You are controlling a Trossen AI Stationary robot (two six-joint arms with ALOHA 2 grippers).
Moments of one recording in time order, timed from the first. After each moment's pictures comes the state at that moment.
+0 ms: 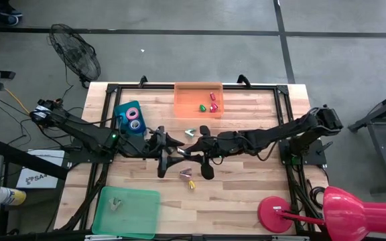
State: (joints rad) left arm -0.36 1.20 0.94 0.05 -0.41 -0.36; right arm 0.21 1.60 1.15 0.21 0.12 0.20
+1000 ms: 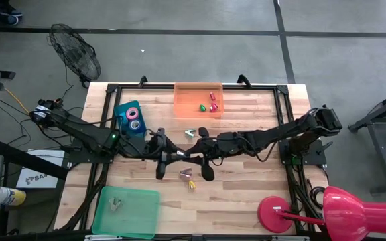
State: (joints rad) left arm -0.36 1.20 0.94 0.00 -0.37 -0.37; right arm 0.21 1.60 1.15 0.23 0.09 0.20
